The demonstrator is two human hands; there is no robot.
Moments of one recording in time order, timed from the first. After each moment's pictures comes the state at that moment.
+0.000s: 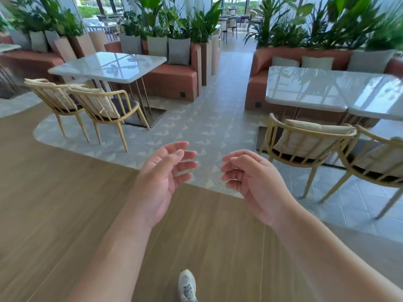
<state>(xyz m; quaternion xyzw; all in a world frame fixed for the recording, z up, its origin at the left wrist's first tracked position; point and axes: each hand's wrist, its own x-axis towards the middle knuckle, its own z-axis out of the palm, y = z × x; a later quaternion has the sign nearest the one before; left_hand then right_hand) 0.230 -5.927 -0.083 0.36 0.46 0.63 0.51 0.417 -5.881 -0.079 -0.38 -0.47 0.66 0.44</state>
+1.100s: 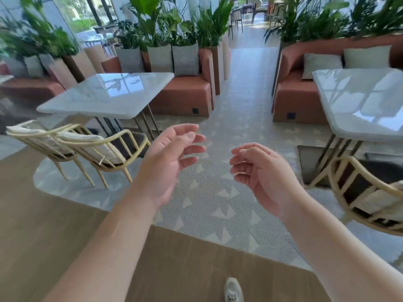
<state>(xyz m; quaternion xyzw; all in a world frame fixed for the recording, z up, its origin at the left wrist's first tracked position) -0.065 -5.372 -0.049 0.46 0.48 0.58 0.47 0.128 -5.333 -0.086 -0.35 -0.42 0.69 0.48</state>
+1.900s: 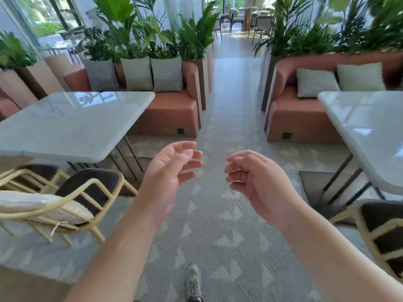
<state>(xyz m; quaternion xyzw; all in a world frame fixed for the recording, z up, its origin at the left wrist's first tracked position) -0.195 -4.995 -0.086 0.45 0.47 0.57 0.51 -0.005 -4.976 -0.095 -0.37 -0.41 0.67 0.50</state>
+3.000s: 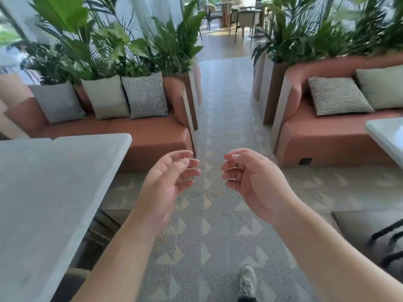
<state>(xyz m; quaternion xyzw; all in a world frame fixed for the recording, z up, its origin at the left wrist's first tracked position) -0.313 -4.413 -0.100 0.43 0.45 0.54 0.57 -0.127 -4.408 -0.101 -0.38 -0.35 0.66 0.54</state>
